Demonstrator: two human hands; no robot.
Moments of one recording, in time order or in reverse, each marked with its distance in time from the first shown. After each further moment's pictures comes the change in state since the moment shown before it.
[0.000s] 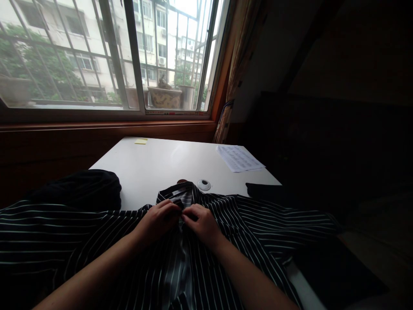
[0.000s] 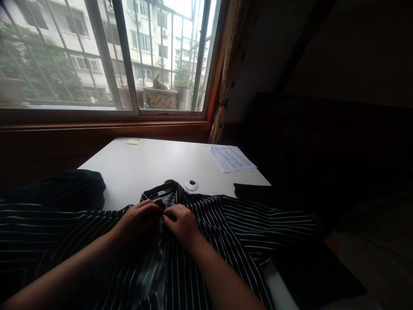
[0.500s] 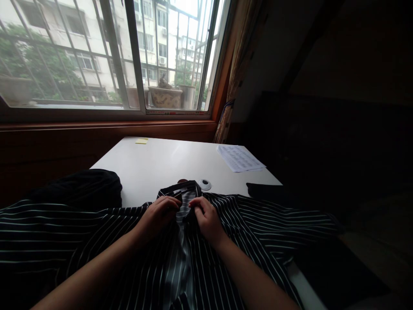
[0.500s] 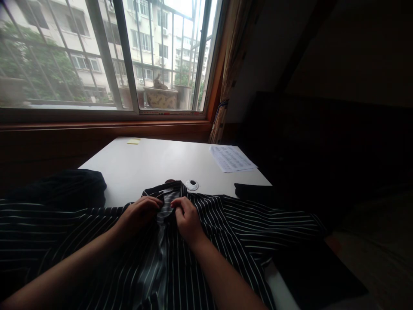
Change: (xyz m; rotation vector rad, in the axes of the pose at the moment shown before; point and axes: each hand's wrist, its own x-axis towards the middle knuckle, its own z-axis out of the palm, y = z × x) left_hand 0.001 -0.008 -0.005 -0.106 0.051 -0.002; right_hand 0.002 0.001 -0.006 0.148 0.168 0.084
